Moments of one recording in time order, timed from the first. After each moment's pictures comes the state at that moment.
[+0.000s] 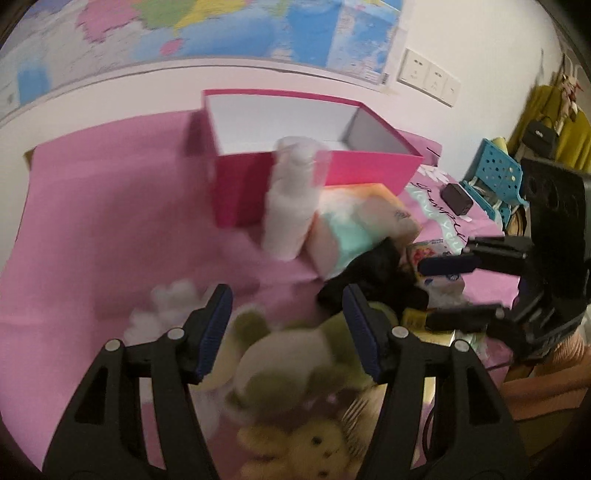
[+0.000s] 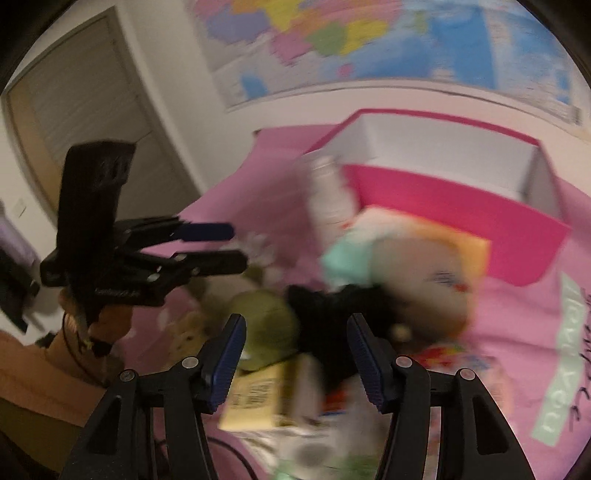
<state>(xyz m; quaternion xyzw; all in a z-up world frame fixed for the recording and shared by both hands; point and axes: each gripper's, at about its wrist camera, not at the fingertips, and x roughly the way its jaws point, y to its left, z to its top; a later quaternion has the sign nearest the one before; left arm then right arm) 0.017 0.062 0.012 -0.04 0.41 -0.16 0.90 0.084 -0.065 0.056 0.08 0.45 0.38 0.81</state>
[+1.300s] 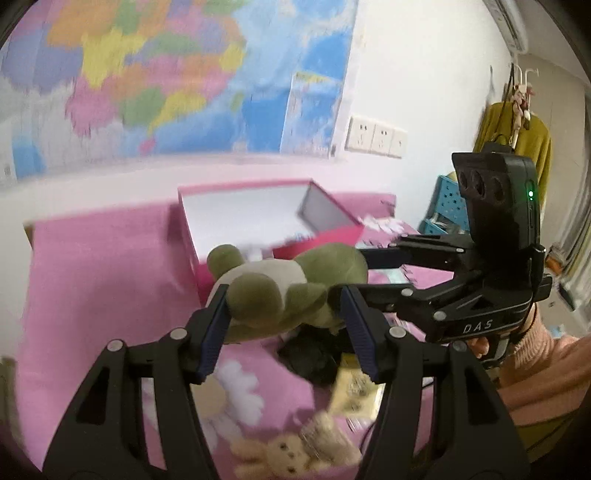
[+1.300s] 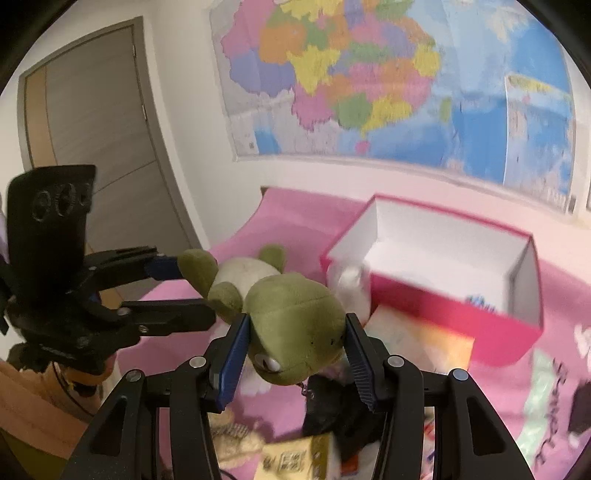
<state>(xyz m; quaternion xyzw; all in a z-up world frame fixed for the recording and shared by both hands) -0.014 0.055 0.097 -0.01 0.27 -0.21 0.94 0.095 -0.065 0.140 0.06 0.34 0.33 0.88</state>
